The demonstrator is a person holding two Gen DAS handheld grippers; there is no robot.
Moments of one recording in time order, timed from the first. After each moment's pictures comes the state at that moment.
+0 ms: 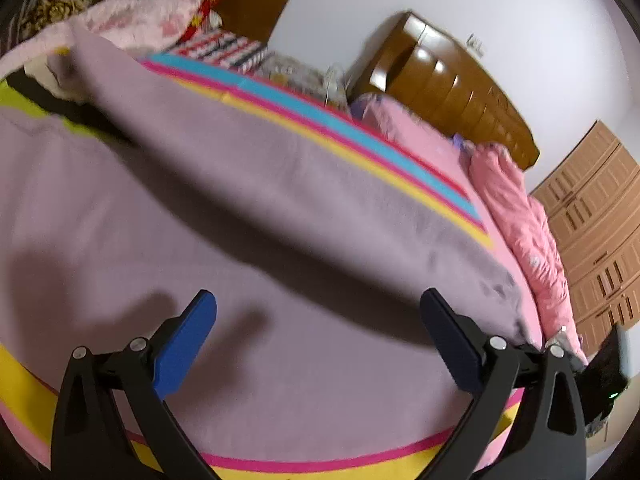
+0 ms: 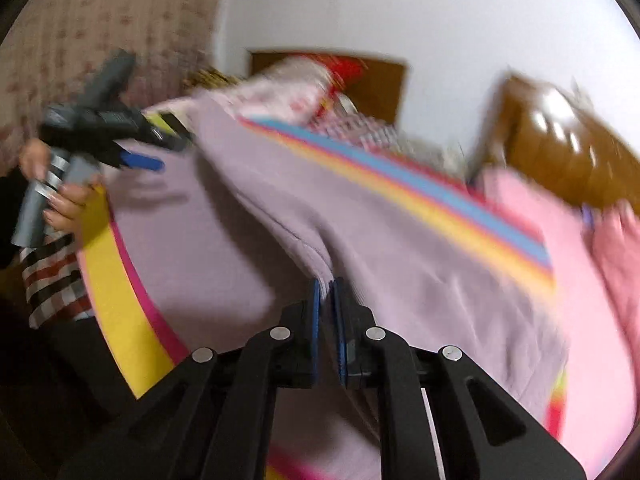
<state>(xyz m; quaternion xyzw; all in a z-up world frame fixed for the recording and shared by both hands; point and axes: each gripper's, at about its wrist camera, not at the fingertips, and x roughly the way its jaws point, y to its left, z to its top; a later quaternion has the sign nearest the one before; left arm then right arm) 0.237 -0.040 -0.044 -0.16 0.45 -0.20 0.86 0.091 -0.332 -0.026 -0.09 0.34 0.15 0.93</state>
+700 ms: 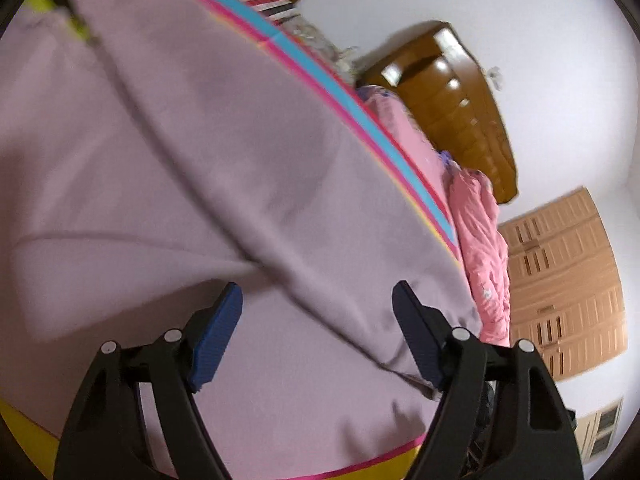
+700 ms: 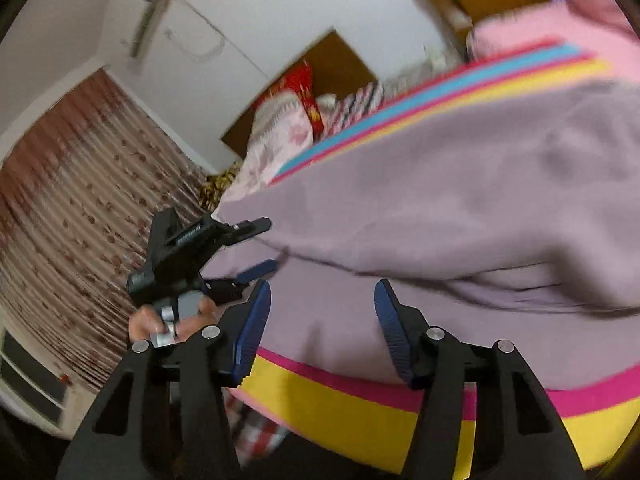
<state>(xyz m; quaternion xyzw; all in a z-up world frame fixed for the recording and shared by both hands) 0.282 0.001 -0.086 -0.31 0.49 -0.22 0.78 0.121 -0.286 -0.037 0.32 0.36 0.18 0.86</state>
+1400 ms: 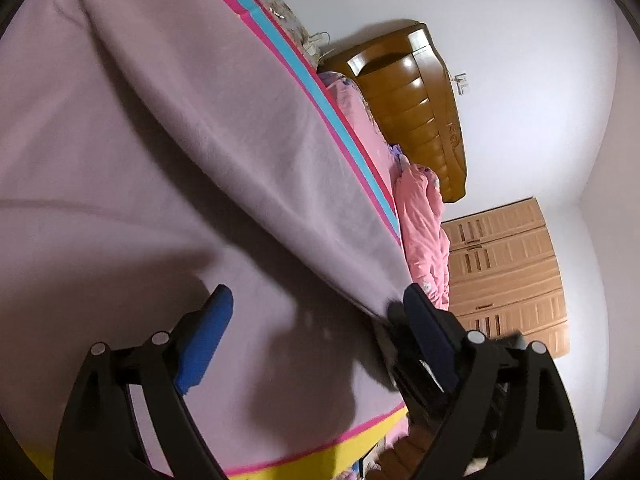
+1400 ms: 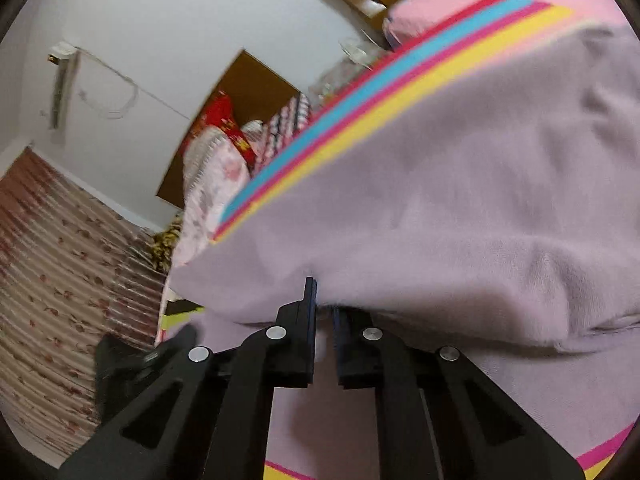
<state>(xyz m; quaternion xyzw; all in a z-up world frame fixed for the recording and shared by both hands) 0.294 -0.001 -0.092 -0.38 0.49 -0.31 0.72 0.207 -0.257 -0.048 0.41 0.35 0.04 0.84</state>
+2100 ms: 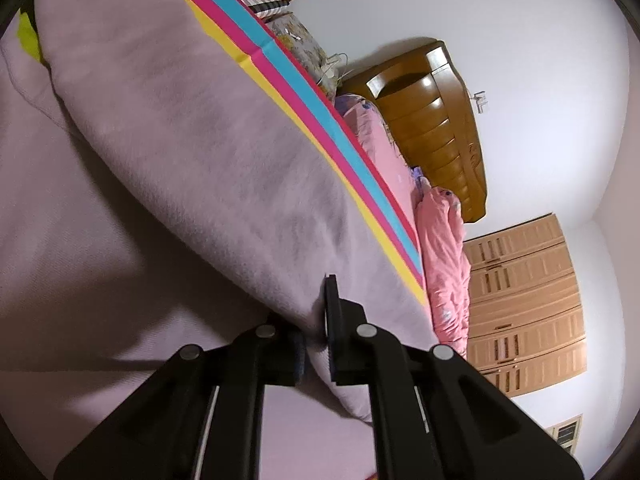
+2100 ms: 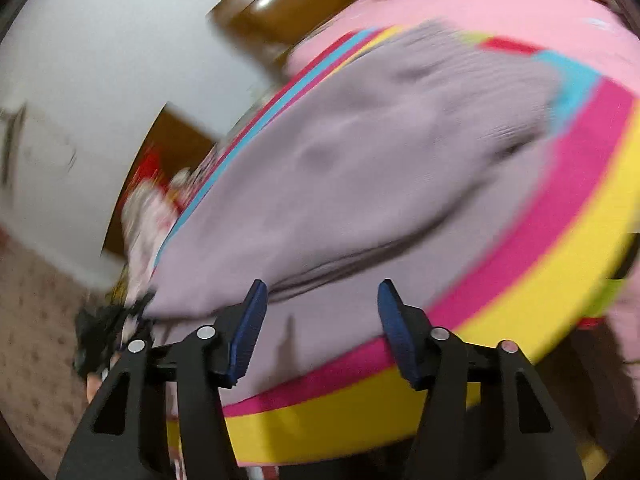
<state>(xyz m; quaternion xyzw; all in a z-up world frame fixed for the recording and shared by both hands) 0.350 0.010 -0.092 -0.37 0.48 -0.26 0.75 0.068 -0.353 -0.071 0.44 0.34 -0.13 0.82</state>
